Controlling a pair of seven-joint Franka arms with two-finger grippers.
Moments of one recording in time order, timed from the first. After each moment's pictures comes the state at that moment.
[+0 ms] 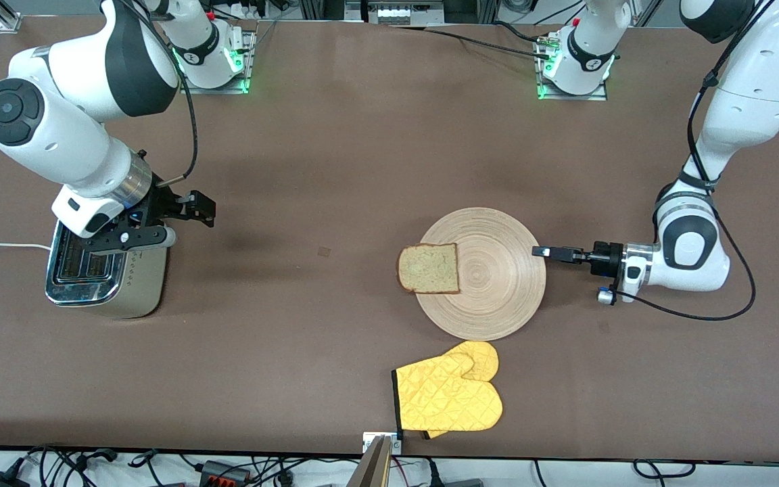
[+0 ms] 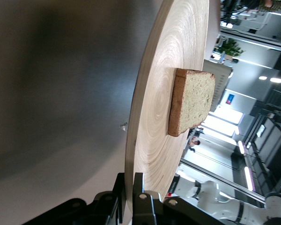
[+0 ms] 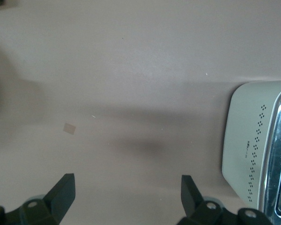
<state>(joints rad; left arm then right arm) 0.27 0.77 -0.24 -1.74 -1.03 1.75 0.54 0.29 0.20 -0.04 -1.70 0.06 1.91 0.11</state>
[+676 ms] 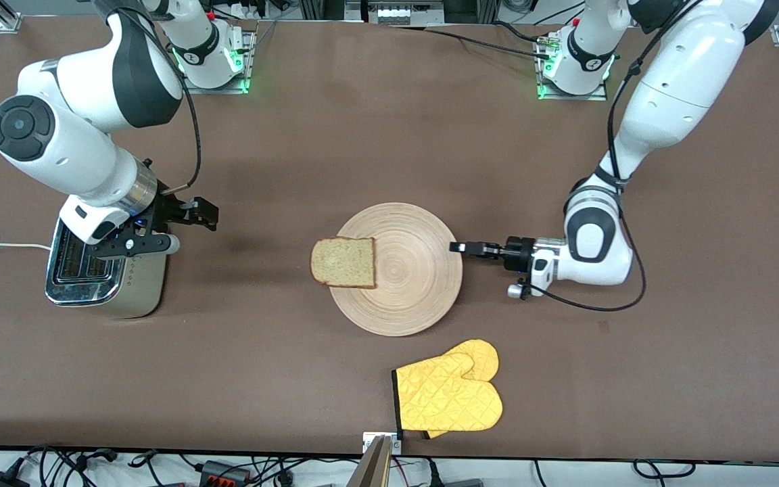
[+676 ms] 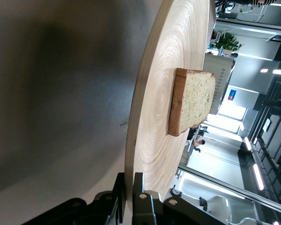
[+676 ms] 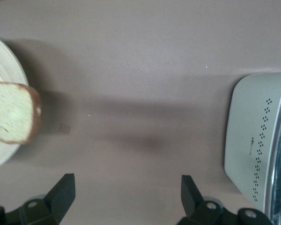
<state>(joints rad) -0.04 0.78 -0.26 -1.74 -1.25 1.99 0.58 0.29 0.23 -0.04 -1.70 0.06 1.91 0.14</state>
